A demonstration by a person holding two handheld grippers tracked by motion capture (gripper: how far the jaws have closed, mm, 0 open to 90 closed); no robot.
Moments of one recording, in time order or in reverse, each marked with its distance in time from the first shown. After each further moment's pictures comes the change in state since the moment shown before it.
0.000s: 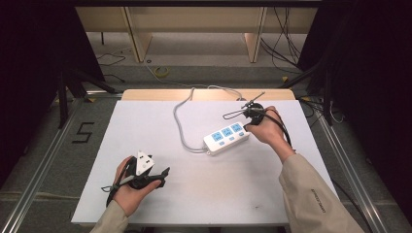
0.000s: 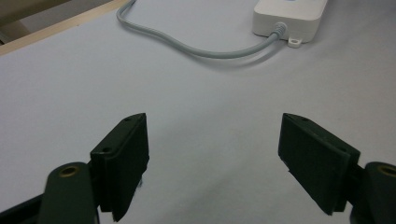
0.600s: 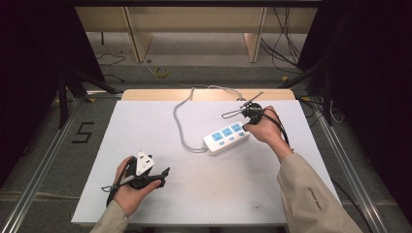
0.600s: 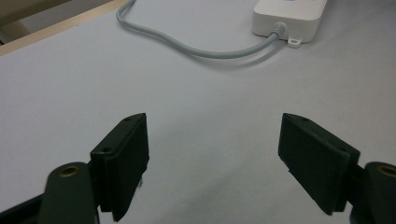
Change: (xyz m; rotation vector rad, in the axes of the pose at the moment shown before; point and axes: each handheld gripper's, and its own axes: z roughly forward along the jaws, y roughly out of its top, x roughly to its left) left arm 0.000 0.000 0.000 -0.001 0.000 0.000; right arm -0.002 0.003 0.009 0.013 0.010 0.010
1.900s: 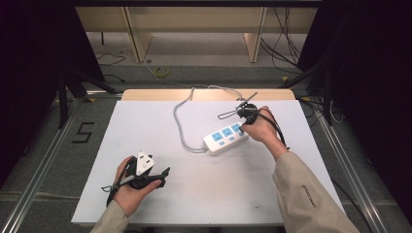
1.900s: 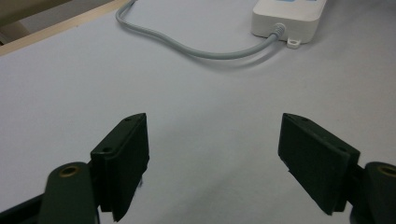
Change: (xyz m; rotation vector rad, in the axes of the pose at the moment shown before) left arm 0.000 0.000 0.000 -0.003 -0.003 -0.001; right arm 0.004 0.008 0.013 0.039 0.008 -0.006
